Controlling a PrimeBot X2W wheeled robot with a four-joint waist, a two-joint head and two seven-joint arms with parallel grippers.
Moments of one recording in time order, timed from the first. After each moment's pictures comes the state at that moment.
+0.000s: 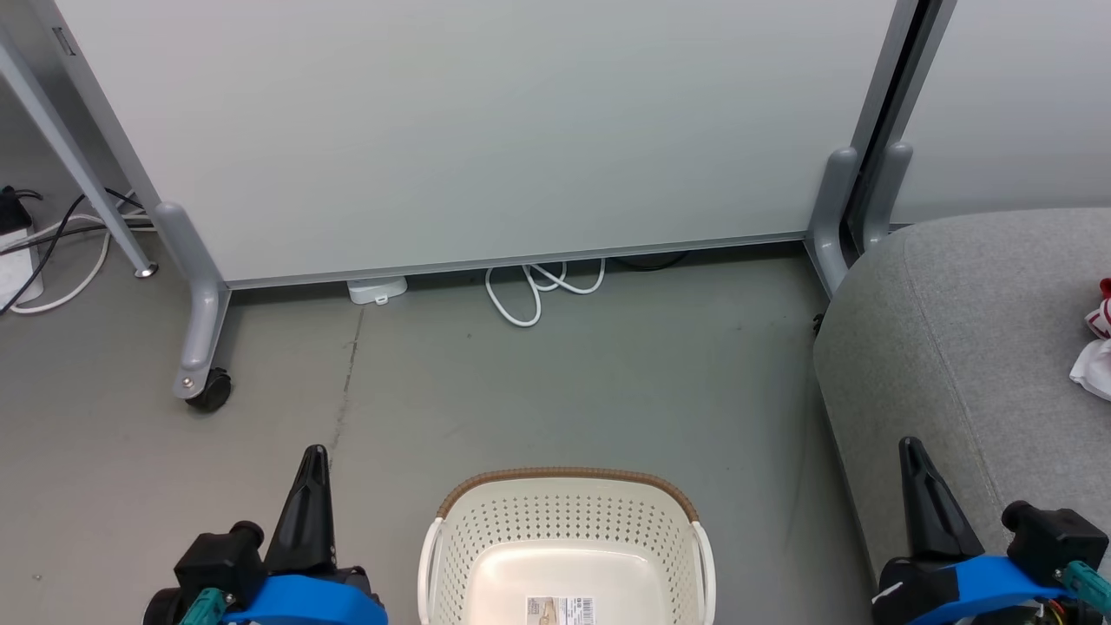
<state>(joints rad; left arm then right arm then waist) 0.00 0.05 -0.07 0.25 -0.23 -0.09 -0.23 -0.02 -0.05 -0.08 0.26 0.23 0.13 -0.23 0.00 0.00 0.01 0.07</state>
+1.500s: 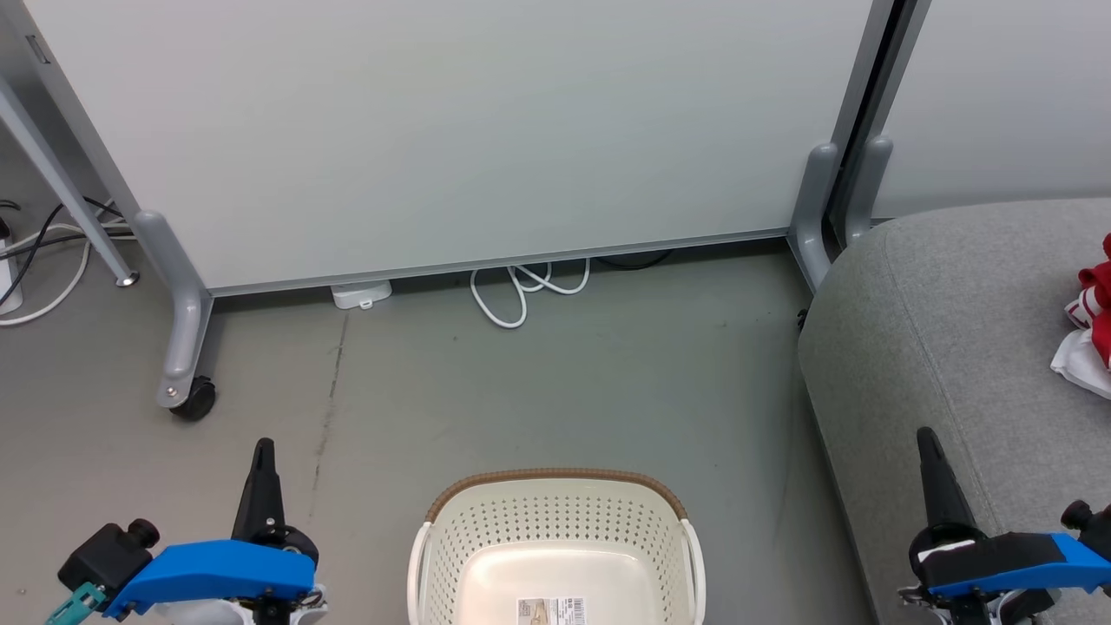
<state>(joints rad) -0.04 0.05 0.03 0.25 -0.94 -0.11 -0.05 -0.05 -0.05 -0.09 0.25 0.95 0.13 -0.05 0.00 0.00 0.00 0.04</state>
